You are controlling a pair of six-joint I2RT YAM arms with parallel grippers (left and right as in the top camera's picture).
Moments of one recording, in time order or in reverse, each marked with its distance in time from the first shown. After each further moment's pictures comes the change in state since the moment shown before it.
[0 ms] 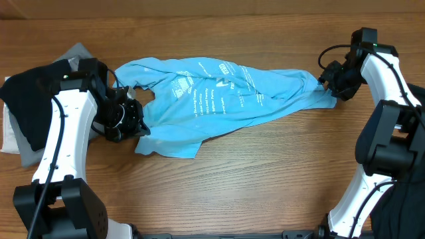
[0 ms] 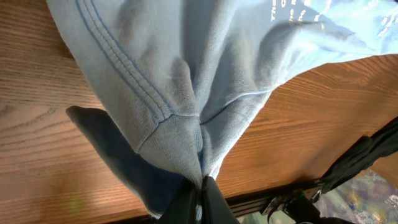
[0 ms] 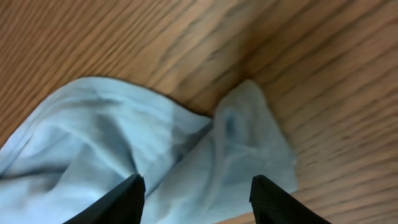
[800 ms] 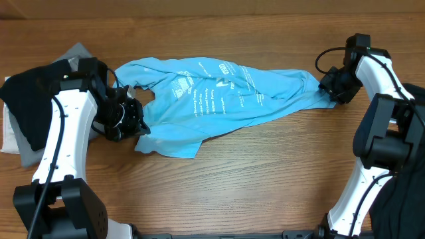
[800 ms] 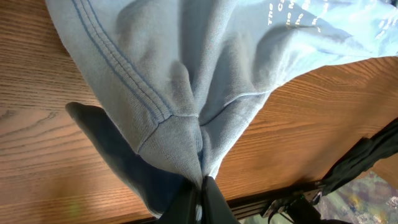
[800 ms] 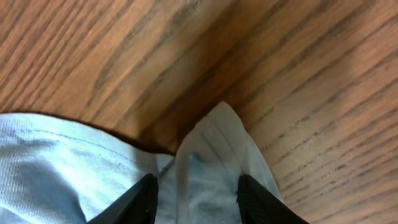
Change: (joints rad) left arm 0.000 0.000 0.000 0.010 0.000 0.000; right arm 0.000 0.079 0.000 0.029 0.067 0.042
